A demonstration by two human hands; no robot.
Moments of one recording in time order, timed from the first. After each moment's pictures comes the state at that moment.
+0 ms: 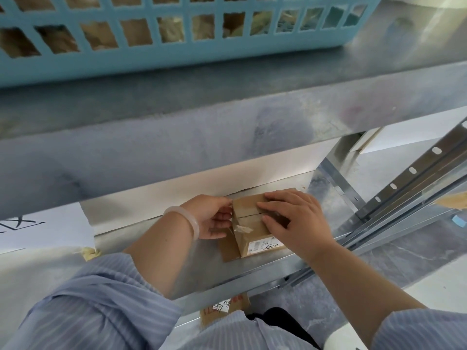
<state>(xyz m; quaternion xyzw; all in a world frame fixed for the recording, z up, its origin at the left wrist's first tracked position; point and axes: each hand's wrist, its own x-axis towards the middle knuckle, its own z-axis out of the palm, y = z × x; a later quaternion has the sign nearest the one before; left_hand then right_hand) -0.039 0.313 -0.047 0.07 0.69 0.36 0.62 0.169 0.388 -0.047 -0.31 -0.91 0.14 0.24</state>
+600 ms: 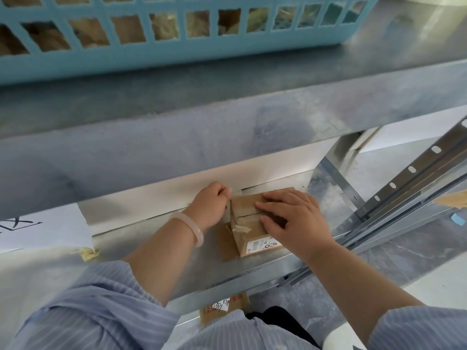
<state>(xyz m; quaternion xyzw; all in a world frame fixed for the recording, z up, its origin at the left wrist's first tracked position) -0.033 0.315 -0.047 0.36 0.79 0.35 0.35 0.168 0.388 -0.048 -0.30 -0.92 0.12 0.24</state>
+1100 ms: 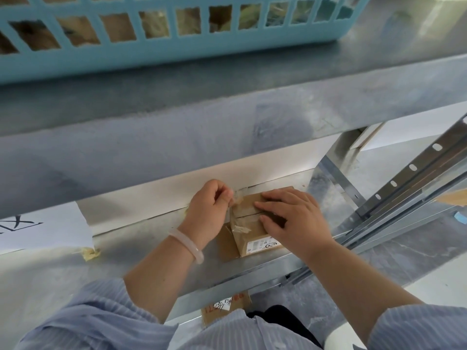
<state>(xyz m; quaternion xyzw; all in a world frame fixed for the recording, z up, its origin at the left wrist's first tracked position) -0.014 0.290 -0.036 0.40 0.76 0.47 0.23 0.166 0.387 -0.050 -0.30 -0.91 0.13 0.25</state>
